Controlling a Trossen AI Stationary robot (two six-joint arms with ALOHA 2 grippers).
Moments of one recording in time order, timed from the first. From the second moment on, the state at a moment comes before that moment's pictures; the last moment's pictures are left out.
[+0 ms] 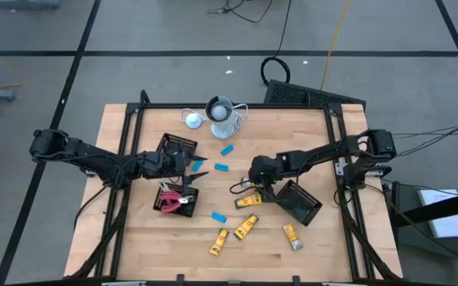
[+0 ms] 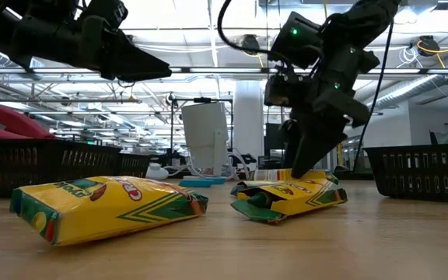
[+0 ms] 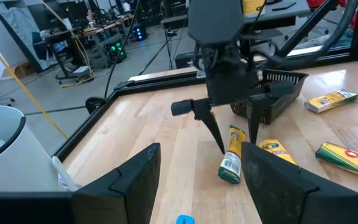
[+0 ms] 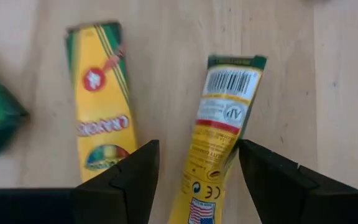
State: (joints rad) left arm -0.08 1.15 0.34 0.67 -0.21 0.19; right arm 0.00 1.68 0.88 -0.23 -0.10 -0.02
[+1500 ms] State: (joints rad) left arm -0.08 1.15 0.34 0.66 -0.21 0.17; right arm 0.02 1.66 0.97 -0.35 0.10 -0.07
